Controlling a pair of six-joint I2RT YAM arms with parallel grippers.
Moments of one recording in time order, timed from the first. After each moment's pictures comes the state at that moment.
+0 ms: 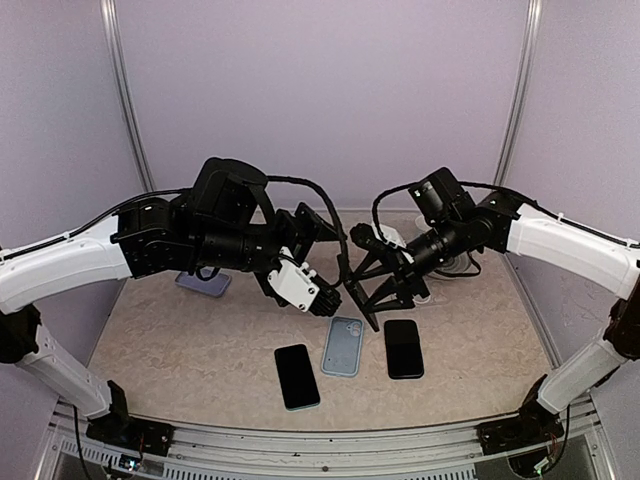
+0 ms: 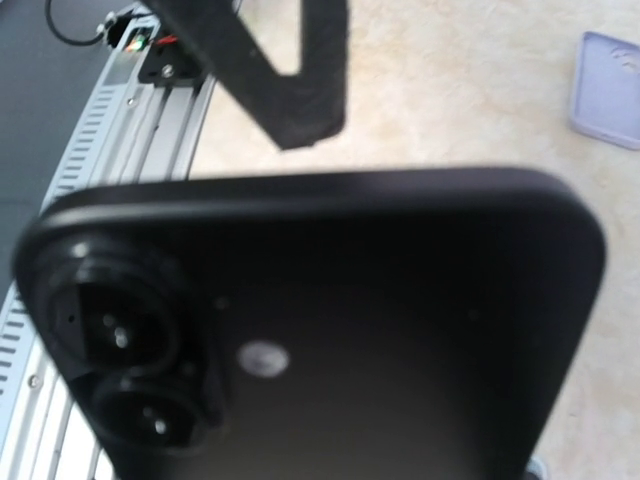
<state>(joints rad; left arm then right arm) -1.11 1.45 1.44 -0.50 0.00 1.55 0.74 1.47 1.33 -0.71 -0.74 -0.65</state>
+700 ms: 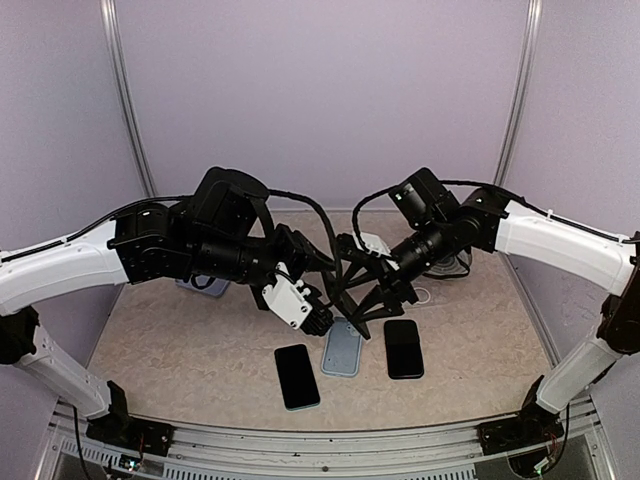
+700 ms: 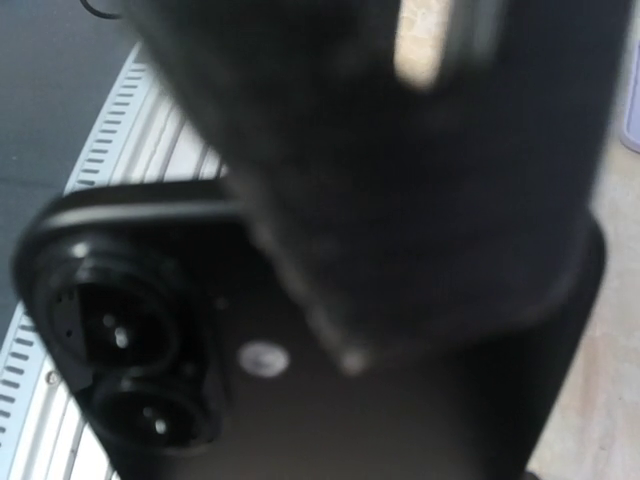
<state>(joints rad) -1.13 1.43 1.41 -0.55 0.05 1.55 0.85 1.53 1.40 -0.76 -0.69 -0.66</state>
